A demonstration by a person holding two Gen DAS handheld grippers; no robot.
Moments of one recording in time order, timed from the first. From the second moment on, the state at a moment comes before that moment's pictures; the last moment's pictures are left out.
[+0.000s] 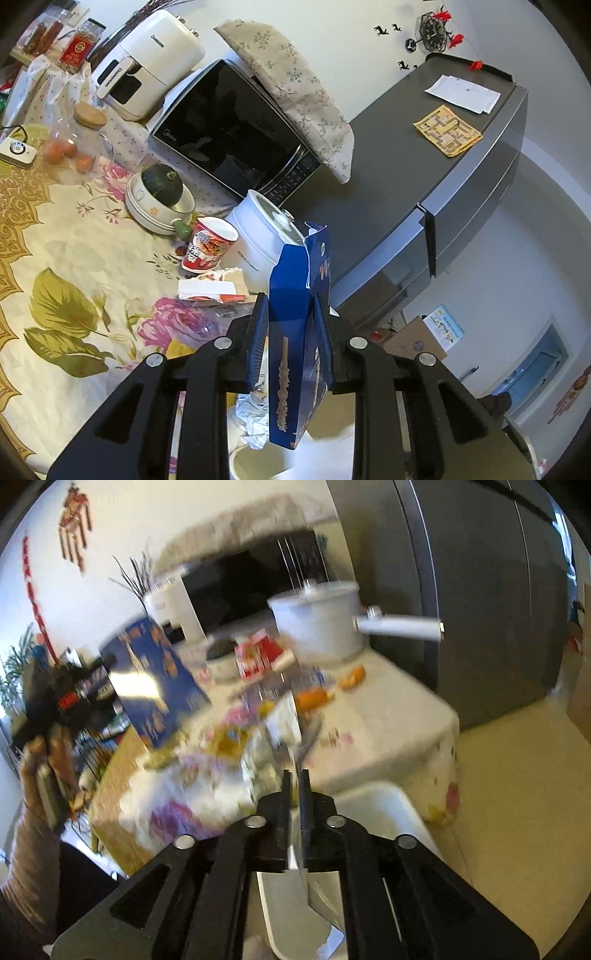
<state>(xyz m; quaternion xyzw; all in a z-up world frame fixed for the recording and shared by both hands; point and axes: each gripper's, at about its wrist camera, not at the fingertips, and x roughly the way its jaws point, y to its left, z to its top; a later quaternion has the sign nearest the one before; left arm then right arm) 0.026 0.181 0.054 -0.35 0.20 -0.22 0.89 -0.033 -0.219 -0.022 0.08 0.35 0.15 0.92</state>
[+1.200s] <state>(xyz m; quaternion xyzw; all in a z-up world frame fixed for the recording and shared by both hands) 0.005 -0.095 -0.064 -0.05 0.45 -0.34 0.82 -0.038 -0.321 -0.045 0.14 0.32 -0.15 0.92</state>
